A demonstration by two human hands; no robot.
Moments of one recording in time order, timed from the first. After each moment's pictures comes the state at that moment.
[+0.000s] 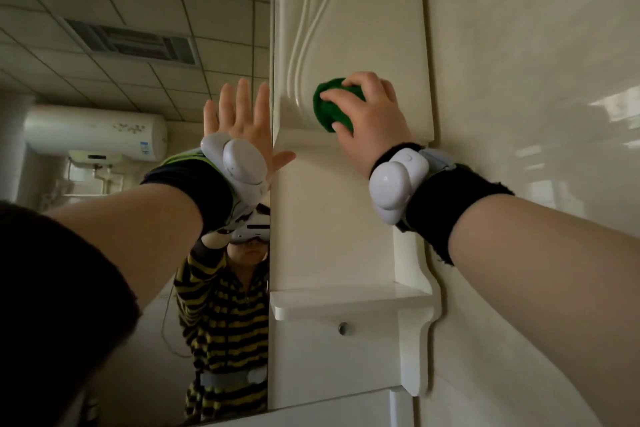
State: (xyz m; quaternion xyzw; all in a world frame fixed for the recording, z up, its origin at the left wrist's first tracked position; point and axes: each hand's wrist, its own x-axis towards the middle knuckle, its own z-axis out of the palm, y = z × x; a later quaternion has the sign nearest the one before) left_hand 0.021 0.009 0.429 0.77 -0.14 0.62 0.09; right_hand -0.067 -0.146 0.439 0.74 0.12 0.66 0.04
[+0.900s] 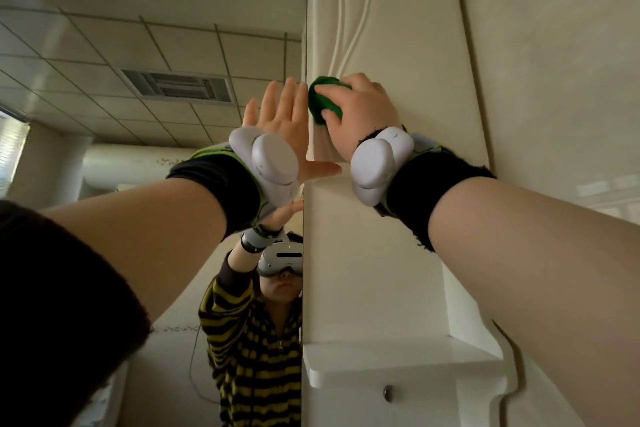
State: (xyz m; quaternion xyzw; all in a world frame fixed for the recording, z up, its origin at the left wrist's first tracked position) left_hand 0.016 0.011 0.471 0.77 -0.19 0.60 0.06; right_hand -0.013 -0.109 0.497 0.74 0.11 0.66 0.01
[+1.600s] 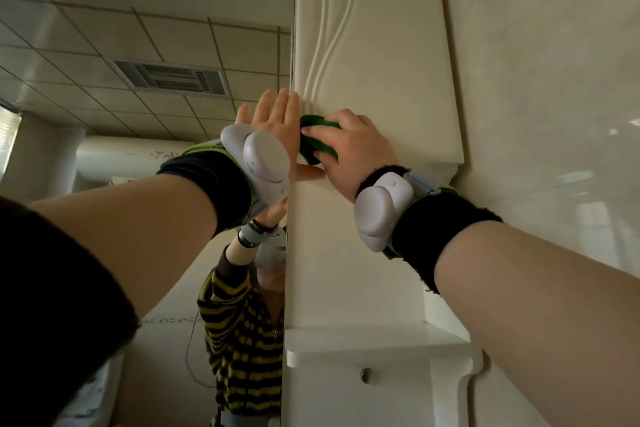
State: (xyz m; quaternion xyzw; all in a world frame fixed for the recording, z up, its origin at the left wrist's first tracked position) left_hand -0.006 -0.001 0.462 0.81 -0.18 0.56 0.04; right_hand -0.025 -0.134 0.450 0.78 0.17 0.61 0.01
